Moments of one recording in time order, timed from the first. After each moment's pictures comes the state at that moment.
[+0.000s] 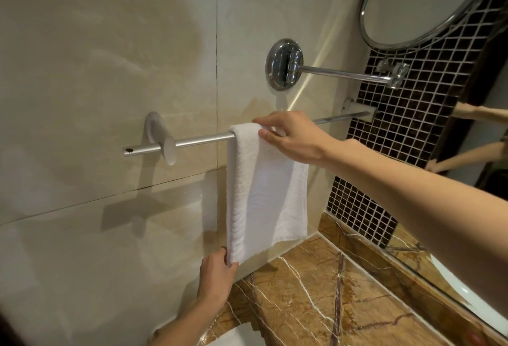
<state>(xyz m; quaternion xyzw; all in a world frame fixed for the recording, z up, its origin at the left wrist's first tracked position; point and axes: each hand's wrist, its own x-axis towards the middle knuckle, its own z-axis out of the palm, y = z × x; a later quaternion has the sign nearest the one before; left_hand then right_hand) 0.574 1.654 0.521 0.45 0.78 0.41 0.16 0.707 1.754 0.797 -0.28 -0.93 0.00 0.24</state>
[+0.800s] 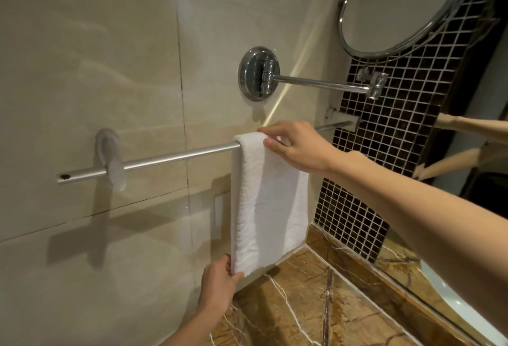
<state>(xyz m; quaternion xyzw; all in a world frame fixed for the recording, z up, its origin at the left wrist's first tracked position) 0.601 1.707 0.518 0.45 0.74 0.45 0.23 0.749 1.807 0.794 -0.30 -0.92 0.02 0.24</state>
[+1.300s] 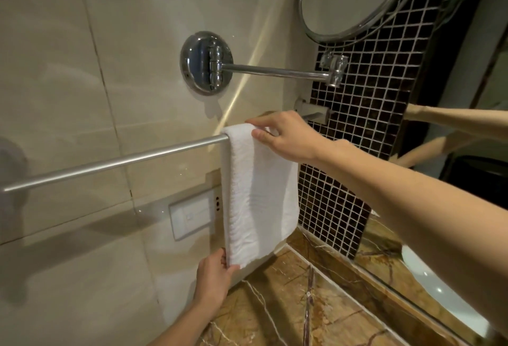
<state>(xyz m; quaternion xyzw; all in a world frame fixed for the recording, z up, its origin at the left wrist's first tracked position) 0.639 1.771 0.513 0.48 0.73 0.44 0.21 0.793 1.856 0.795 -0.31 -0.92 0.02 0.25</state>
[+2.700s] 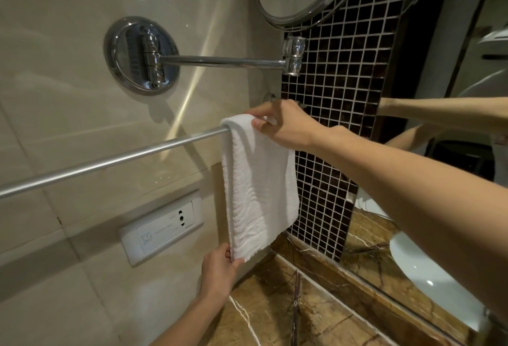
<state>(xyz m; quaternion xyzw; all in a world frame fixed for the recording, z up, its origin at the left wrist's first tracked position) 0.683 1.840 0.507 0.53 0.69 0.44 0.20 0.843 1.911 0.794 -0.36 -0.89 0.06 0.28</state>
